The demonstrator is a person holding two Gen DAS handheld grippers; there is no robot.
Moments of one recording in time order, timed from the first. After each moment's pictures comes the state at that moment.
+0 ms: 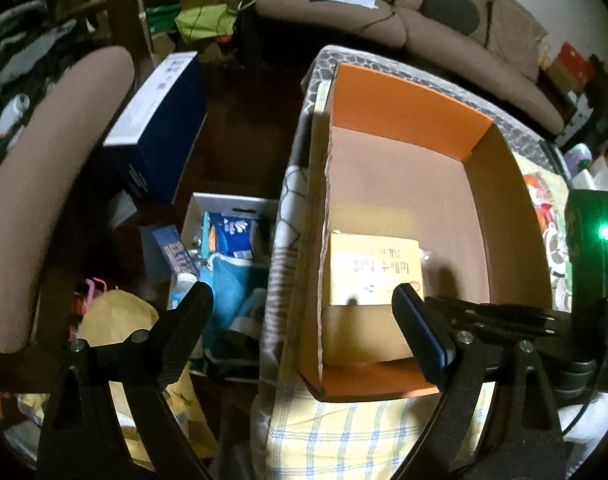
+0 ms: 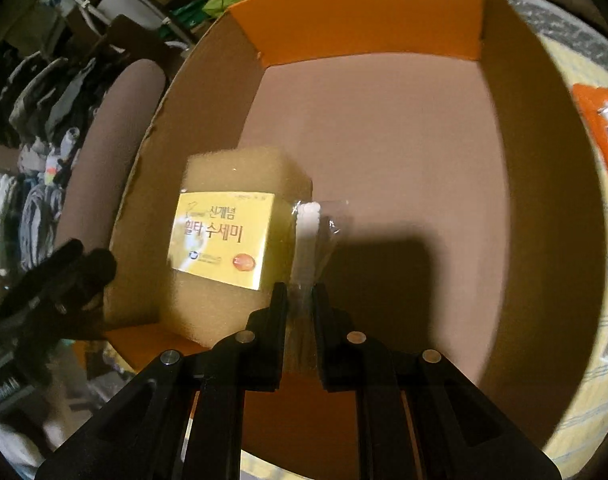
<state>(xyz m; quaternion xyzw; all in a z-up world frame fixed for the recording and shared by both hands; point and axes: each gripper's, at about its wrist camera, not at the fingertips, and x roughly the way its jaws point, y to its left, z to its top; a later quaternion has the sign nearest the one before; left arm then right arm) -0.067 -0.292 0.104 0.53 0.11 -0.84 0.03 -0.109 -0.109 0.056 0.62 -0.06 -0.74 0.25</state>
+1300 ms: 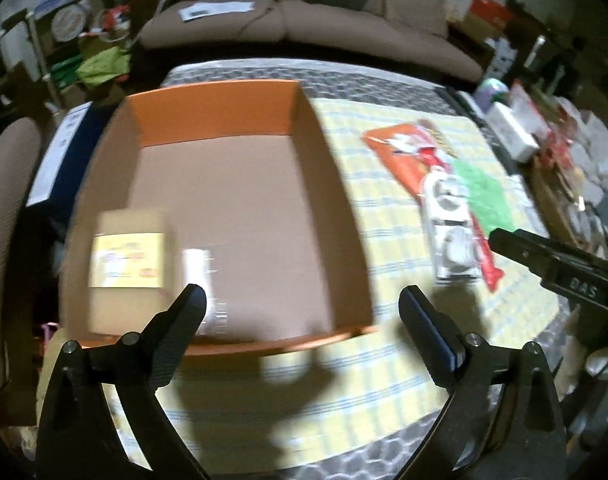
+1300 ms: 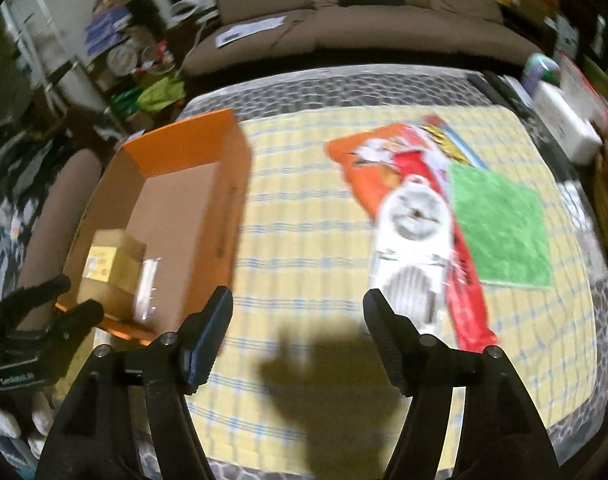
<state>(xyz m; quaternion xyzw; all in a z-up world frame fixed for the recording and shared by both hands) -0.049 -0.089 0.144 0.51 0.05 -0.85 -0.10 -0.062 0.140 0.146 0.50 -0.06 -0.86 0.10</state>
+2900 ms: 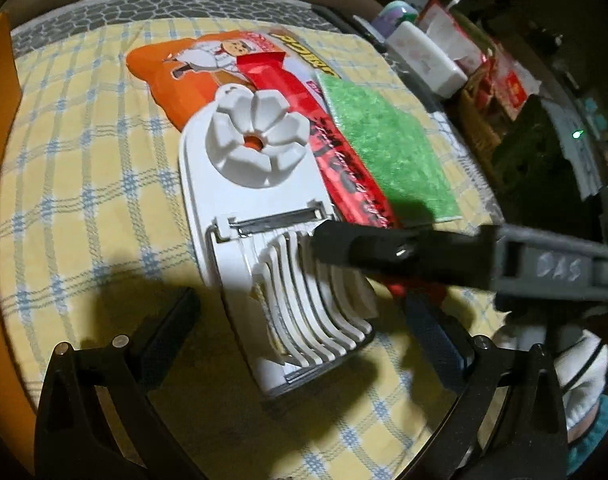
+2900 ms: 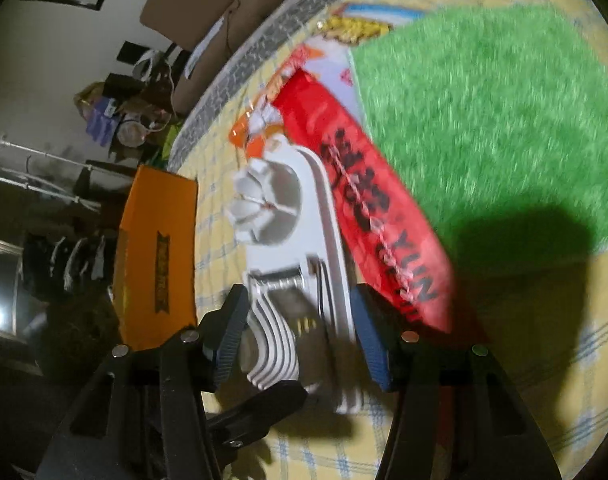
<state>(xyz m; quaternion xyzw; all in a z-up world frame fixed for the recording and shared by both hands) -0.125 0.096 0.017 0.55 0.07 -0.78 -0.29 -0.129 0.274 0.014 0.55 -0.32 -0.75 0.19</state>
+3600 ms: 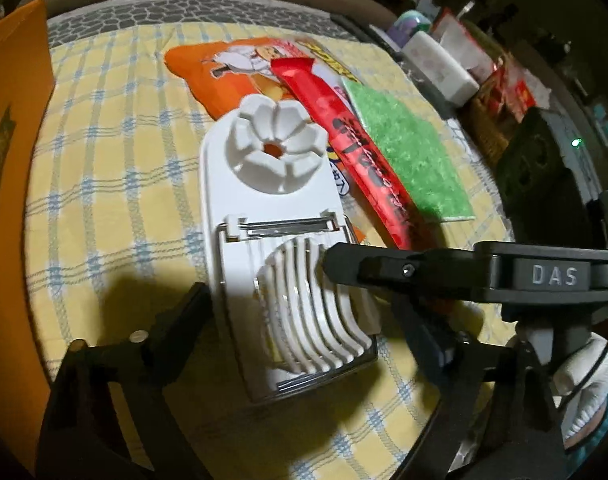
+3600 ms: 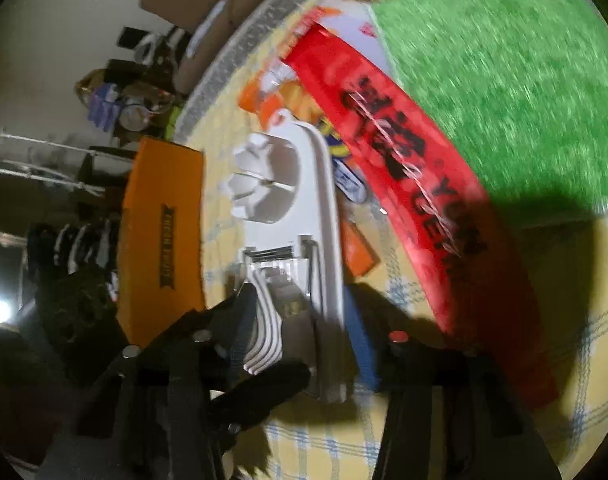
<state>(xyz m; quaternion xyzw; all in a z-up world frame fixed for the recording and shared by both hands) -0.117 0.074 0.018 0.54 0.07 -0.80 -0.26 -0.120 0.259 0.008 0.57 -0.33 -0.73 0.20</state>
